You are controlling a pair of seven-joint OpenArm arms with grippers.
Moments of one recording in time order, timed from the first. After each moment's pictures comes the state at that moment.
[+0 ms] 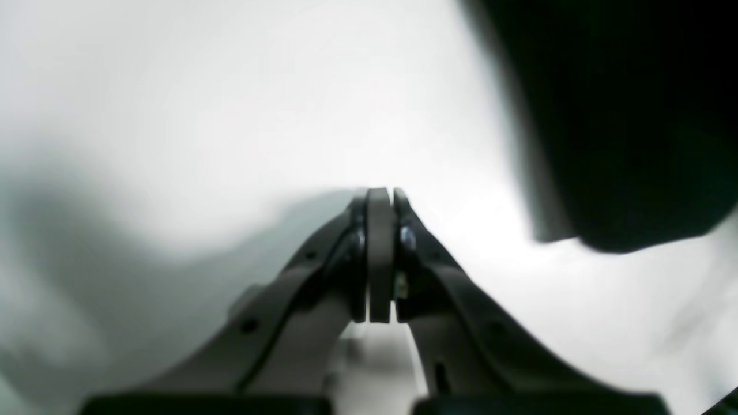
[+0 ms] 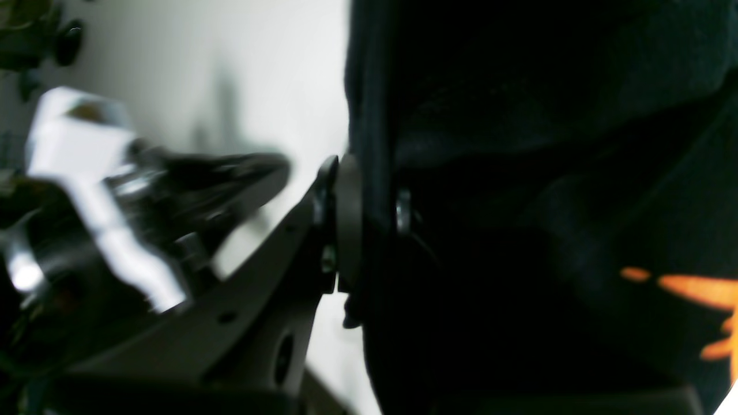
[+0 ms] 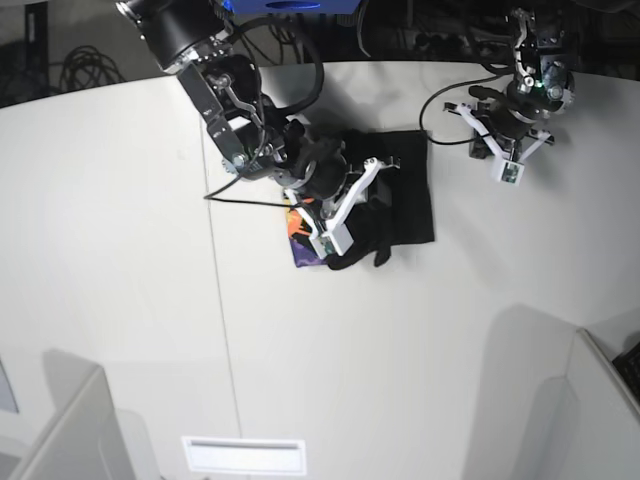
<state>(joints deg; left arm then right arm) 25.5 -14.7 -15.6 99.0 -15.9 -20.8 43.1 1.2 2.2 -33.9 96.6 35.8 -8.6 -48.5</state>
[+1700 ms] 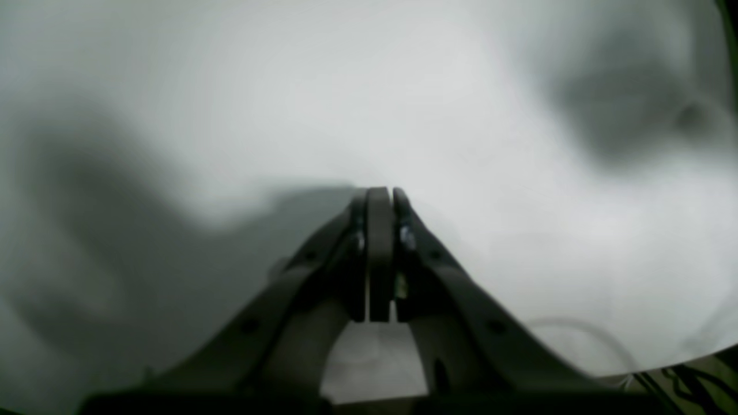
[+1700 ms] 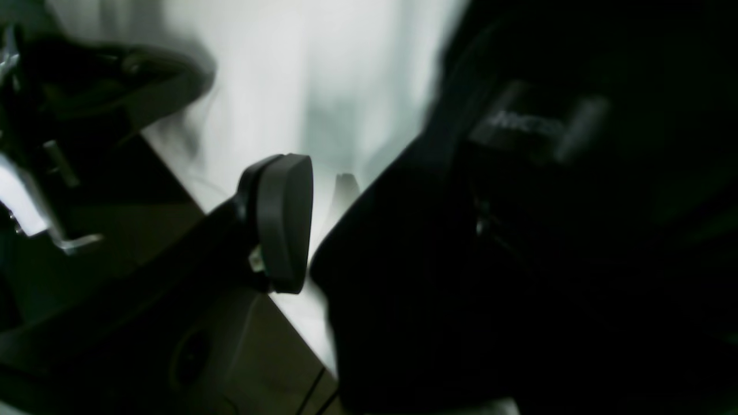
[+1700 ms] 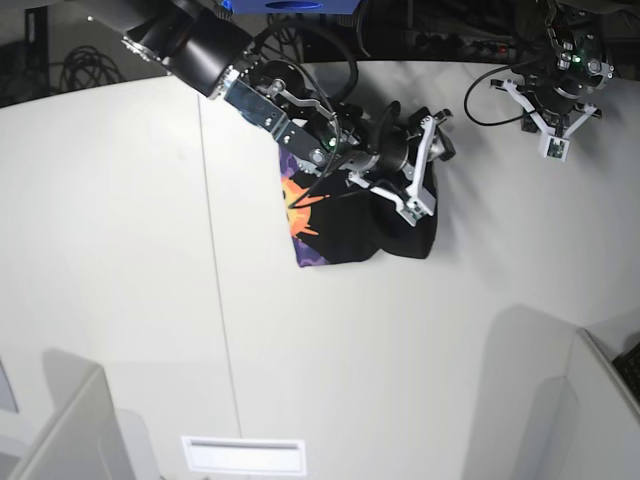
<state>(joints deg) 30.9 -14.5 -29.1 103.5 -14.1 -27.7 46.7 10.1 -0.4 -54.1 86.8 36.5 -8.6 -48.1</state>
